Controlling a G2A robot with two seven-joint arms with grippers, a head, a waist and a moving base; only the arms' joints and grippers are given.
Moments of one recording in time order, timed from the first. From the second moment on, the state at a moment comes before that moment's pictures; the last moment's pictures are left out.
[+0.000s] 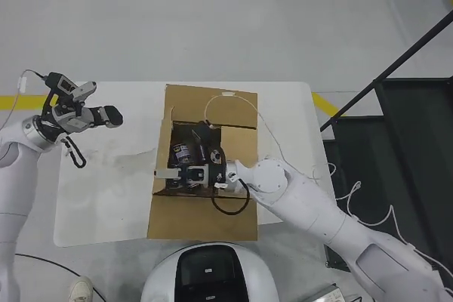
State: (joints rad) left arm 0.82 -0.97 -1.33 -1.15 -0.76 -0.12 -1.24; right arm -0.87 -1.21 0.64 -1.51 0.43 -0.29 0.65
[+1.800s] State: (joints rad) left arm 0.79 -1.03 -0.99 -1.07 -0.40 0.02 -1.30; right arm -1.43 -1.12 1.24 -1.82 0.24 -0.27 0.74
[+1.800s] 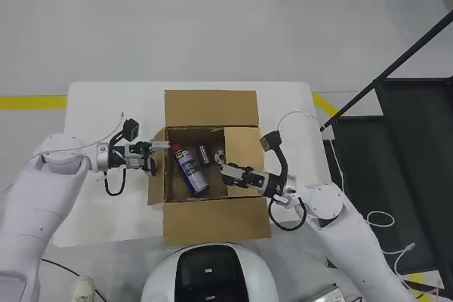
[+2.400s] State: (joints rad) left arm 0.77 -1.02 -1.09 -1.14 -0.51 0.00 -1.30; right arm -1.49 -1.10 1.28 -1.87 0.21 -0.26 0.78
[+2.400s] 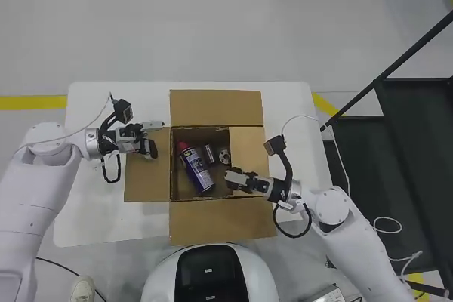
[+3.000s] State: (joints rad) left arm 0.62 -1.12 -0.82 -1.15 -0.50 -0.01 -1.19; right arm -1.67 -1.07 1.48 -1.93 0.29 -0.25 0.88
